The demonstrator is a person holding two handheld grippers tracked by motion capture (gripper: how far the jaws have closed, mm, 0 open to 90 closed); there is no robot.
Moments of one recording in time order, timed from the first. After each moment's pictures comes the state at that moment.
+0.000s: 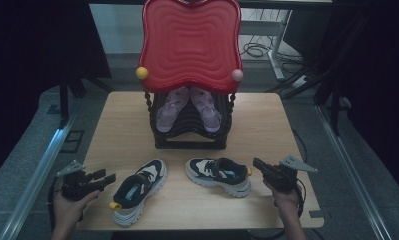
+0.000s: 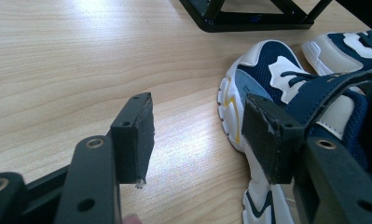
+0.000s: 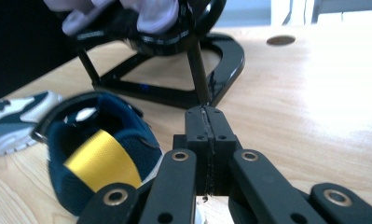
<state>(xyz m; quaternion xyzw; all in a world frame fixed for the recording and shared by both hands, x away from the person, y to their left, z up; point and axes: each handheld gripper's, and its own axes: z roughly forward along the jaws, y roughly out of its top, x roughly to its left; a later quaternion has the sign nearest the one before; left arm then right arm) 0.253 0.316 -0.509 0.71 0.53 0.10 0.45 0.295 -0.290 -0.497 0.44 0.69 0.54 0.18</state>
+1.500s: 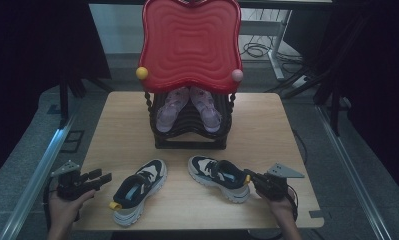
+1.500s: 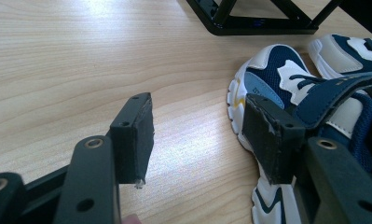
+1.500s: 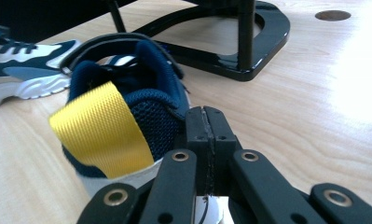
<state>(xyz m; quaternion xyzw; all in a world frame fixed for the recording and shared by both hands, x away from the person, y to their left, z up) 0.252 0.328 -0.508 0.70 0.53 0.11 0.46 0.279 -0.271 -0.514 0.39 0.75 0.51 0.16</state>
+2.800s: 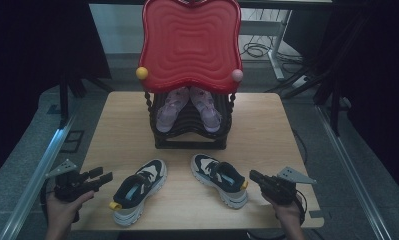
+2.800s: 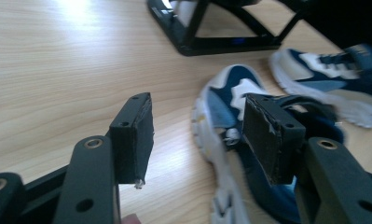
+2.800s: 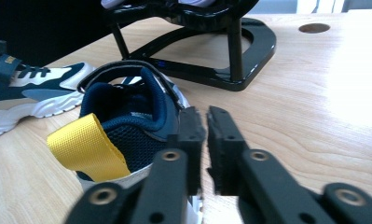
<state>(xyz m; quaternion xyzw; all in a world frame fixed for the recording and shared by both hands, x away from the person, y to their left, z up) 0.239 0.318 -0.483 0.70 0.50 0.10 0.50 0.262 -0.284 -0.500 0.41 0.72 0.54 0.16</state>
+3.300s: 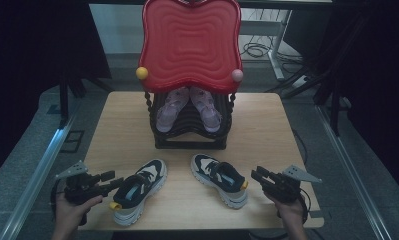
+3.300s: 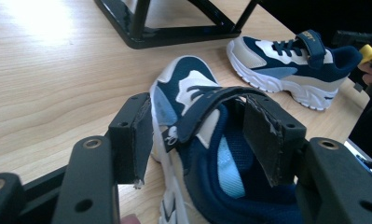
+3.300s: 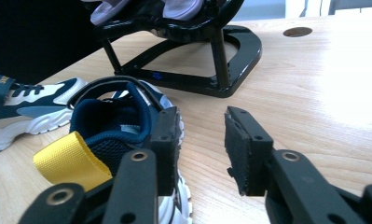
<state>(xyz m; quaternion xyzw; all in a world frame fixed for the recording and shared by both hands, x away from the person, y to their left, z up) 0.237 0.290 -0.480 0.73 0.46 0.06 0.50 0.265 -0.294 -0.497 0.43 0.70 0.55 0.16</state>
